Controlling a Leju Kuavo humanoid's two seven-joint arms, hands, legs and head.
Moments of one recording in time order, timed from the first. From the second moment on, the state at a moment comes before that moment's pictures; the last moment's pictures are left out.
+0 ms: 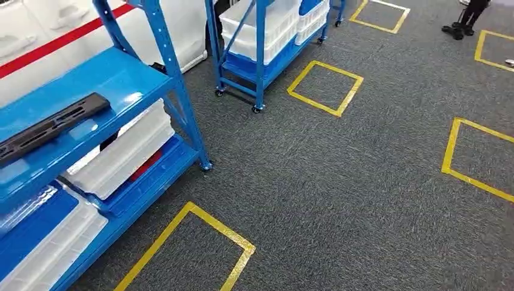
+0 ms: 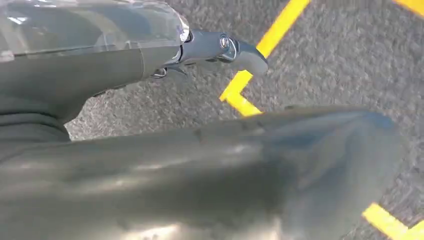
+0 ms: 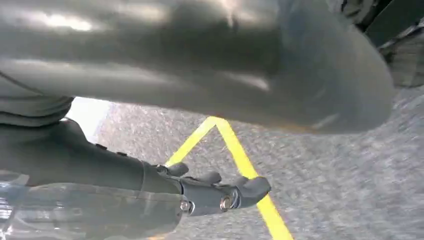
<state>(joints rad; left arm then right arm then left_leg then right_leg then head) -0.09 -0.08 1.24 -0.22 -1.14 -0.02 -0.34 -0.08 0.00 -1.05 -0.20 1.36 0.05 0.09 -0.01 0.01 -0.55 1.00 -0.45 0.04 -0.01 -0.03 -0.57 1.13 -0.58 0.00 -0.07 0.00</state>
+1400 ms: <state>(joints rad) -0.10 -0.08 1.24 -0.22 -1.14 -0.02 -0.35 -0.07 0.02 -1.05 -0.20 1.37 0.05 0.09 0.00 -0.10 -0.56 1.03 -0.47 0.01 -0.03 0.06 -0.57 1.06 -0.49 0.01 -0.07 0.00</state>
